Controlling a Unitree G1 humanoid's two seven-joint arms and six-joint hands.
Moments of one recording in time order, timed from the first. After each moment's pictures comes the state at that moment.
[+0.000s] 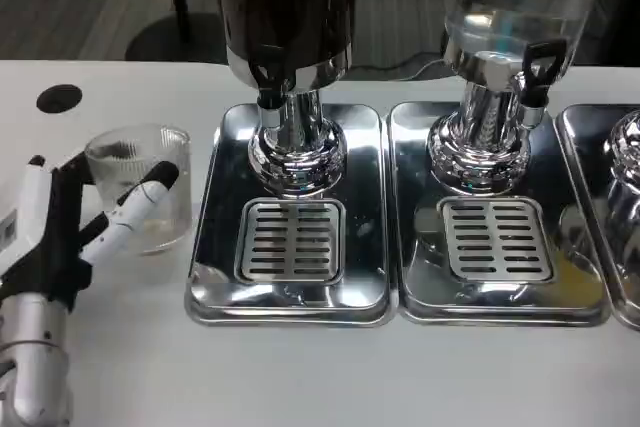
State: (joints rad) left arm -0.13 0.39 0.01 0.41 0.45 -0.19 0.29; right arm 0.52 -0.27 -0.26 -0.05 -0.48 -0.56 -0.40
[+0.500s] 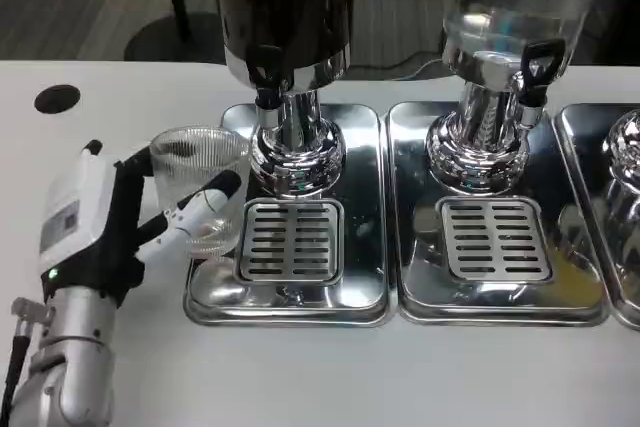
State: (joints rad) left arm -0.14 0.36 -0.09 0.35 0.56 -0.18 0.32; right arm 0.54 -0.26 -0.27 -0.05 -0.46 -0.58 -0.40
